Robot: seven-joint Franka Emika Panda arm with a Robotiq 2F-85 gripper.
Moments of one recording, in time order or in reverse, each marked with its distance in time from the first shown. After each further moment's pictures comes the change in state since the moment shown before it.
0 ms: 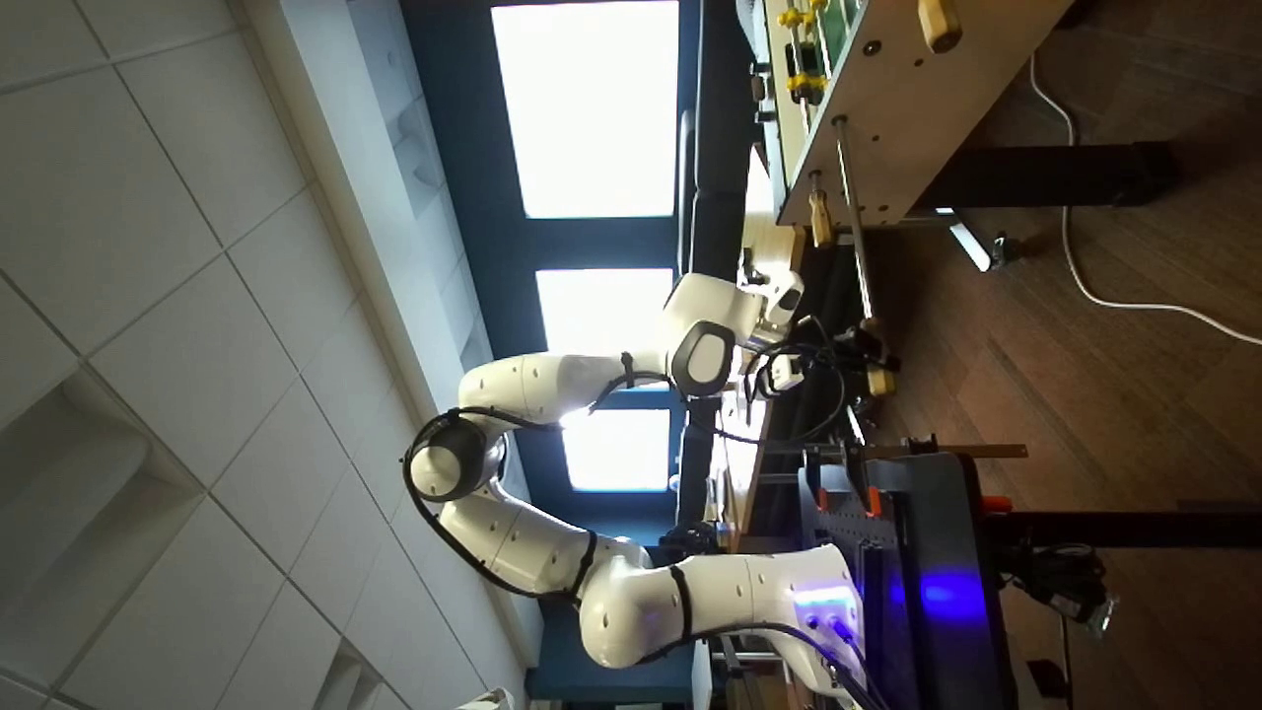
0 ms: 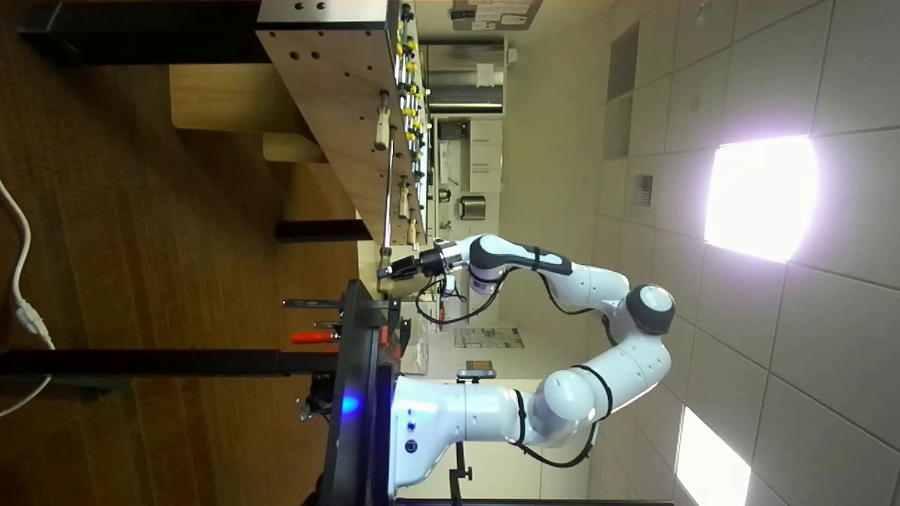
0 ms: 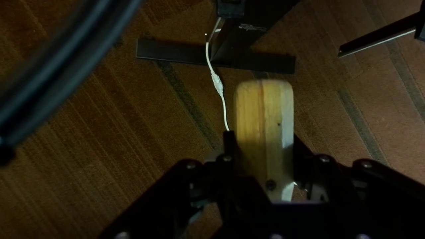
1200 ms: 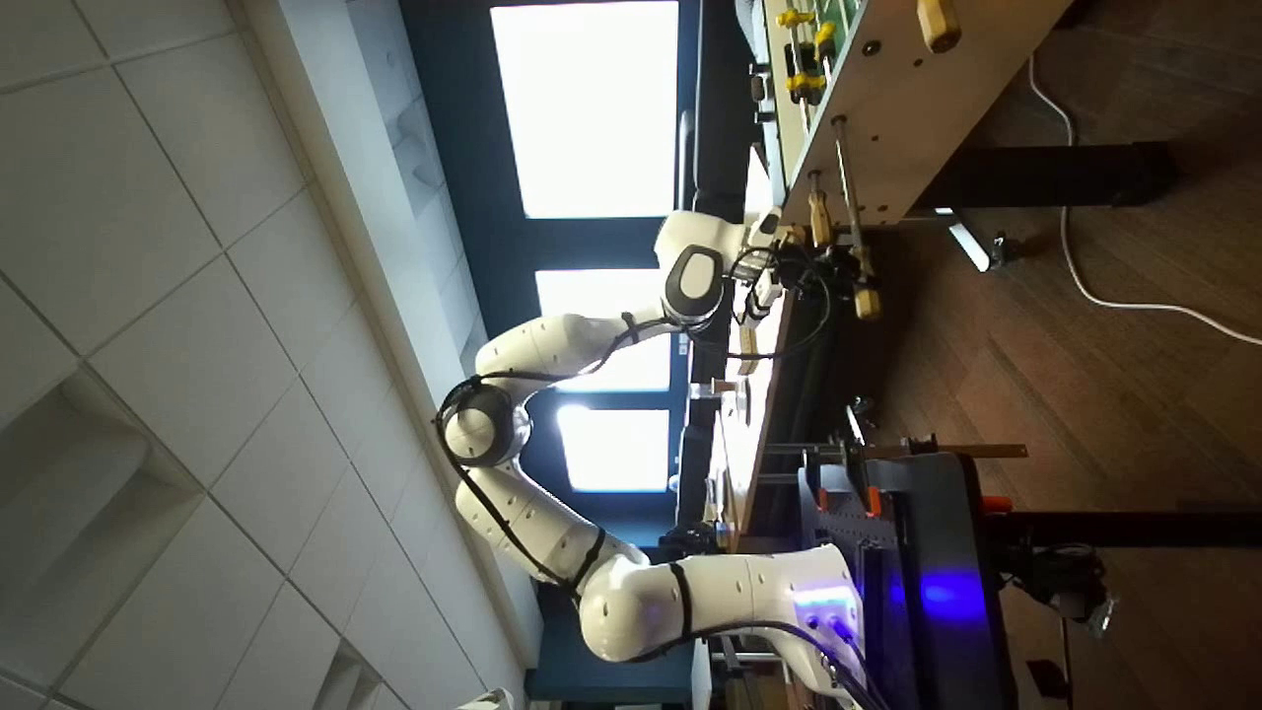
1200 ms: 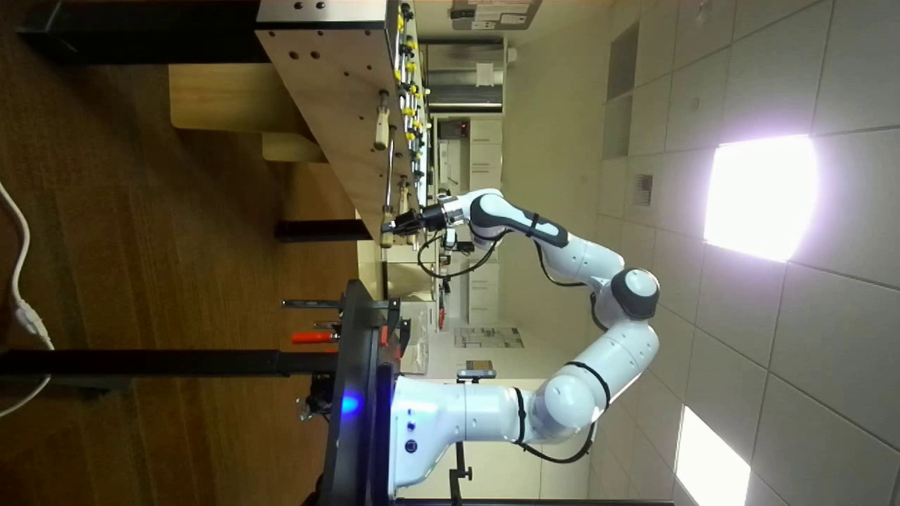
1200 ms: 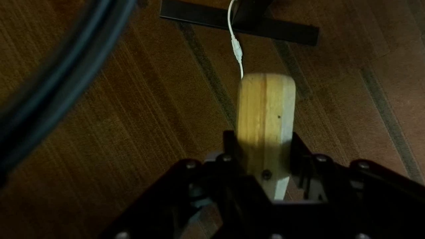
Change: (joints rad) arm 0.106 0.160 0.009 0.398 -0.099 -0.206 0.137
